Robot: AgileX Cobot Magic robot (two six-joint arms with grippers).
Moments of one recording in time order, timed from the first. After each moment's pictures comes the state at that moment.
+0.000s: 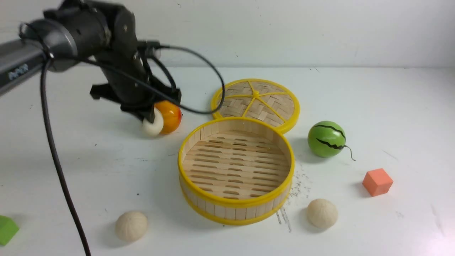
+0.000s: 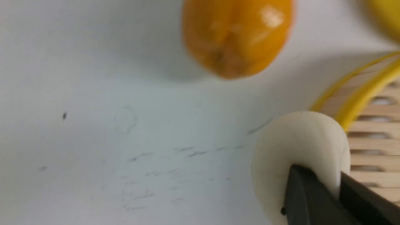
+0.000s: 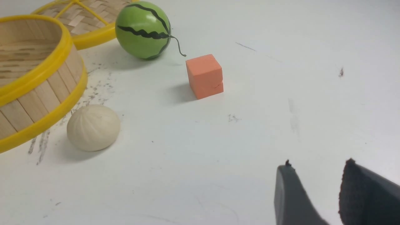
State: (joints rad) right arm -0.03 -0.01 0.01 0.04 0.39 0.13; left arm -0.30 1.98 -1.87 0.00 1.06 -0.19
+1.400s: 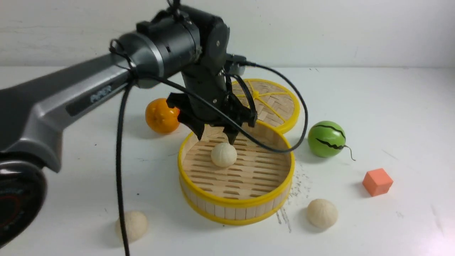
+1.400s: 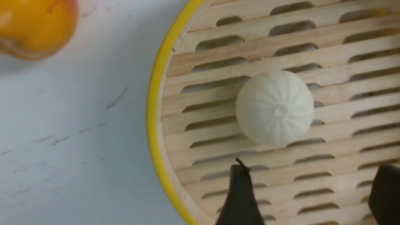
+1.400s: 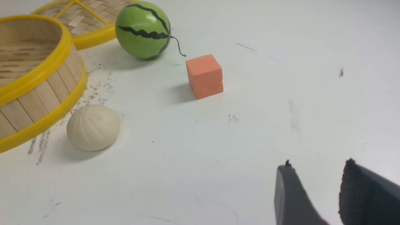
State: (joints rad) right arm -0.03 -0.01 0.01 0.04 0.39 0.13; left arm -0.56 2.04 -1.95 0.06 1.17 -0.25
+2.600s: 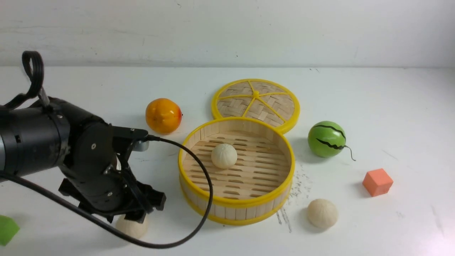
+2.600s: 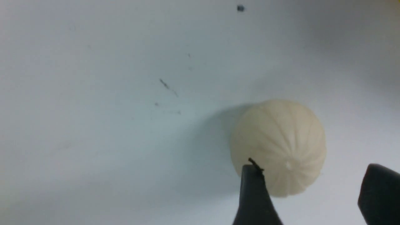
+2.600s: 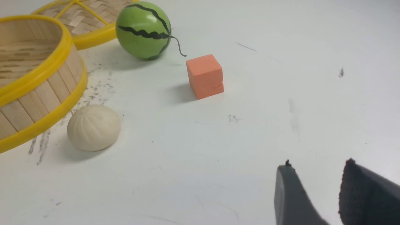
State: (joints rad) right arm -0.03 -0.01 0.01 0.04 0.39 0.13; left arm -0.41 1.58 -0.96 0.13 0.71 -0.36
